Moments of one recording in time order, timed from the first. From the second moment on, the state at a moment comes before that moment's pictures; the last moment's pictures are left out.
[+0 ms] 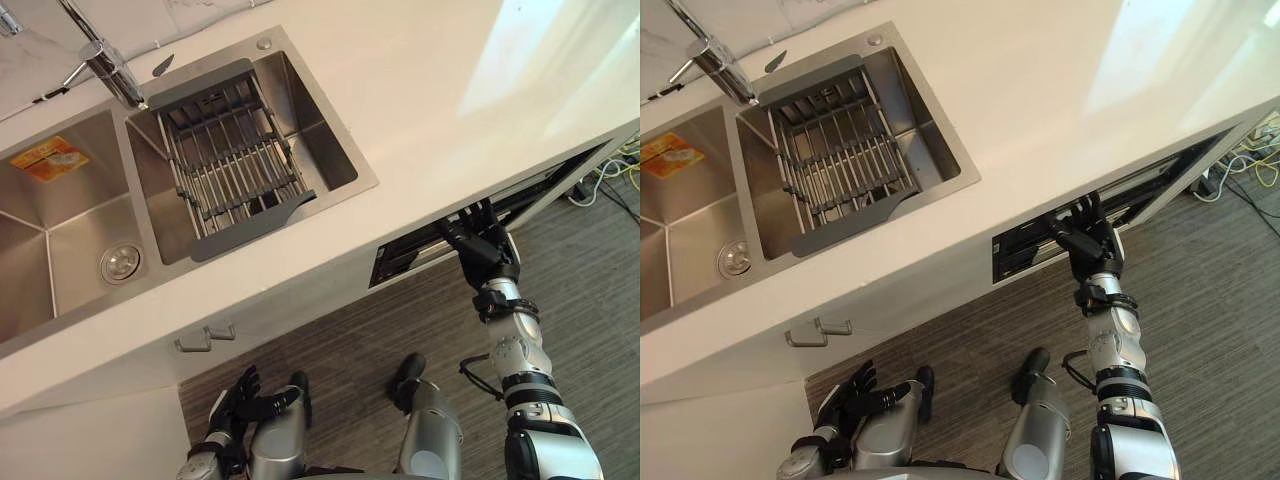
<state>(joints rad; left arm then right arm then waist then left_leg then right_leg) 0.10 0.18 -0.10 0.93 -0.41 -0.29 -0.18 -0.40 -0.31 -0.22 0.64 0.72 -0.13 0.33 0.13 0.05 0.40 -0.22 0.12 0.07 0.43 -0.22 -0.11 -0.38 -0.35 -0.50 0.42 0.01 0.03</state>
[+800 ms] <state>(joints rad) 0.11 0.25 -0.07 0.94 -0.36 -0.28 -0.15 0.01 -0.19 -0.09 0.42 0.31 -0.12 0.20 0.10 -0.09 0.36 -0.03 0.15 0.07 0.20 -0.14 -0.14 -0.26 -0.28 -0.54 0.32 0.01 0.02</state>
